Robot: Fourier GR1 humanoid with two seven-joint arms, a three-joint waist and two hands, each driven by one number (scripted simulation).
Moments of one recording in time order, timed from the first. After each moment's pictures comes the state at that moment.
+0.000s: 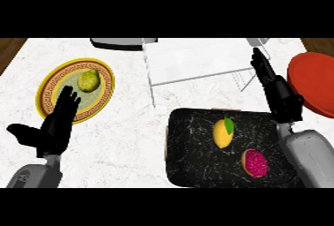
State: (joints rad) left arm -0.12 0.34 -0.11 -1.30 0.42 0.19 -0.16; right arm -0.39 -0.41 0.23 -1.39 -0.13 -0.19 -0.04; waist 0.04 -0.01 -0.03
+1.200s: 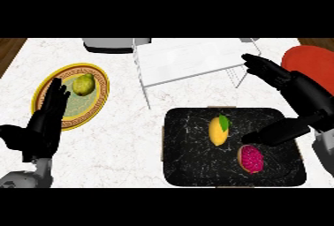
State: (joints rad) left arm -0.08 0.39 -0.16 -1.61 0.24 0.37 0.05; right arm -0.39 -0.59 0.22 -1.73 -0.27 0.11 0.34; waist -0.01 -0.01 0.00
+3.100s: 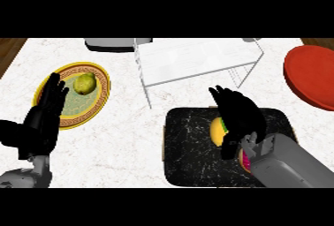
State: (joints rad) left arm -0.09 0.34 -0.10 -1.66 0.16 0.32 0.14; right arm -0.56 -0.46 0.65 -1.64 0.45 0.34 0.95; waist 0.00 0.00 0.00
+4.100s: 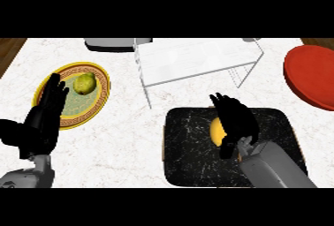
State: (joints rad) left arm -0.09 0.25 -0.02 -1.66 0.09 0.24 0.15; right arm -0.39 -0.29 0.50 -1.49 0.76 0.36 0.69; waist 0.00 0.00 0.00
